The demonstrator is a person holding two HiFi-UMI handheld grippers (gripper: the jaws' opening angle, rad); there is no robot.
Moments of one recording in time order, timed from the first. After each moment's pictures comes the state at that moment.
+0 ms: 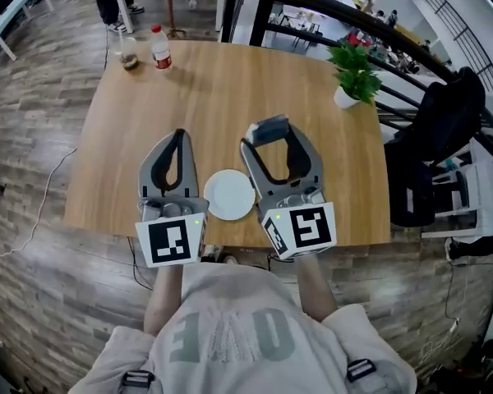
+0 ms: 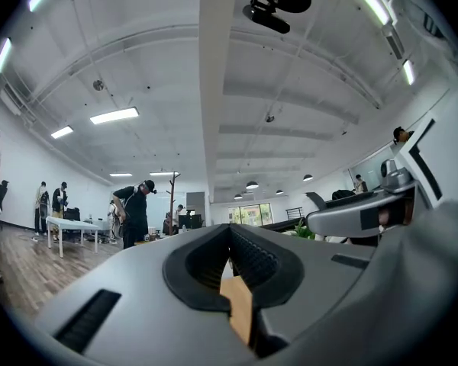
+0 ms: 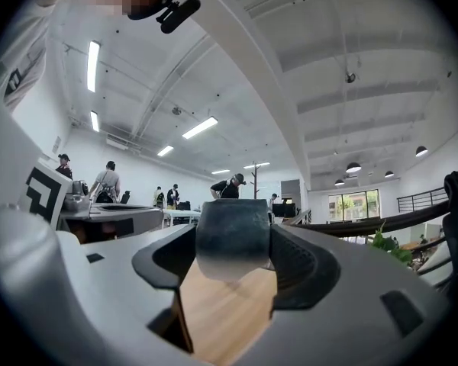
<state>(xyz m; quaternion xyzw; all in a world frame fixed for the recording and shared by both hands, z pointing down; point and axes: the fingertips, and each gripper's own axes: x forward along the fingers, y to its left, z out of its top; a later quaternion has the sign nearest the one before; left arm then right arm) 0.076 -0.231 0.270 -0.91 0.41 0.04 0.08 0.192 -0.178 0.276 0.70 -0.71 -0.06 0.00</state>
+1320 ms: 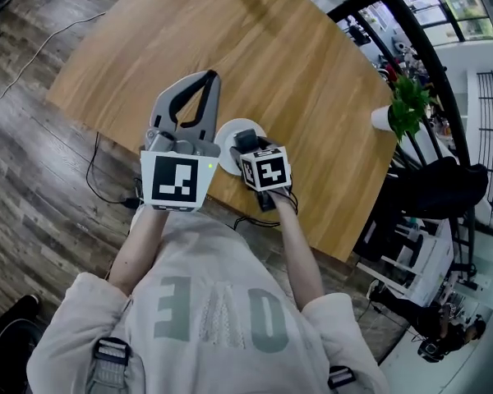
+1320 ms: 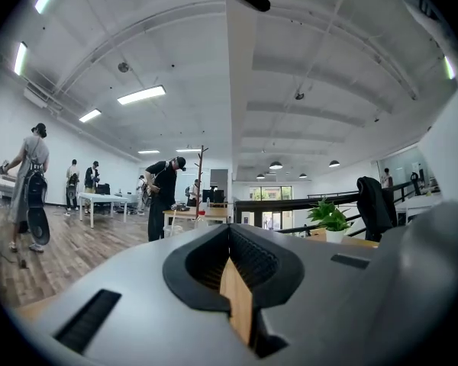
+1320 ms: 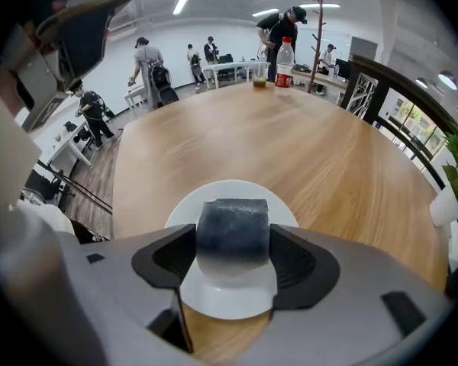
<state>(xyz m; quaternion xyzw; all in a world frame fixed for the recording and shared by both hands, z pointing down) 0.025 -0.257 0.351 -0.88 0.48 0.00 0.00 0.159 -0.170 0.613 0.47 -0.70 0.31 0.43</state>
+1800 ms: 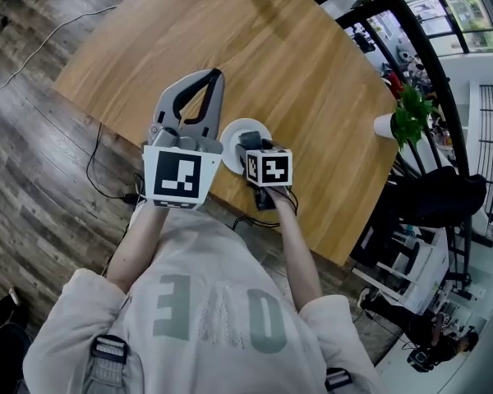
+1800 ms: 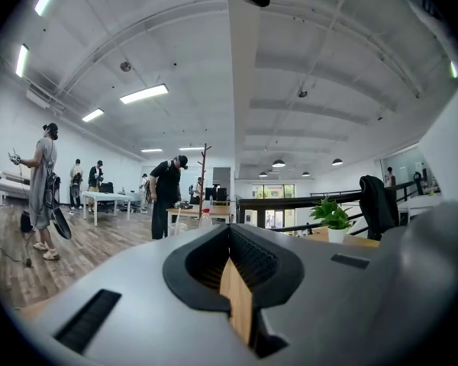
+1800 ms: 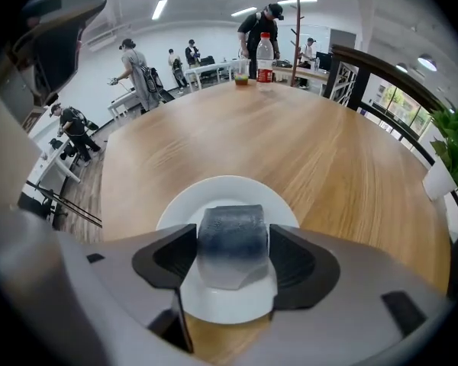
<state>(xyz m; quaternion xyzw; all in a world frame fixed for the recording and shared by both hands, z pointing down) 0.010 -0.258 0.355 -0.87 0.49 0.00 0.00 0.166 -0.176 0.621 0.51 -0.67 0.34 0.41</state>
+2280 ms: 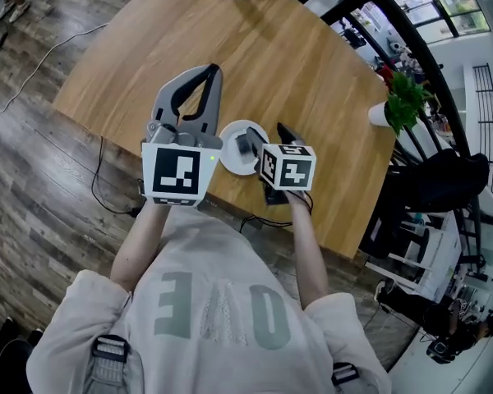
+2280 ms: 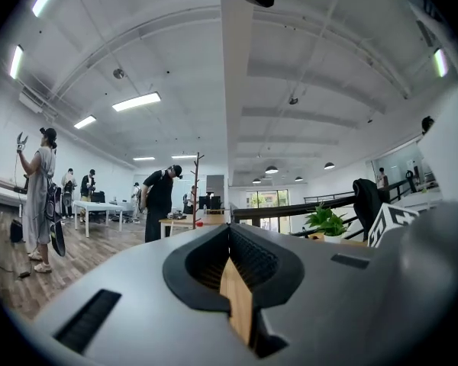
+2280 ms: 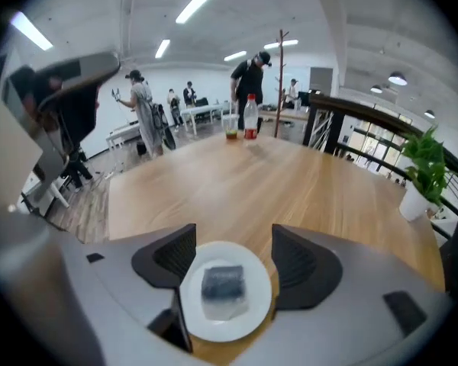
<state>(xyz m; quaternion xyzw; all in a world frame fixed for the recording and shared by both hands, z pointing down) 0.013 -0.258 0.328 -0.88 0.47 0.02 0.03 0.169 -0.207 0.531 0.58 -0.70 0.27 0.30</state>
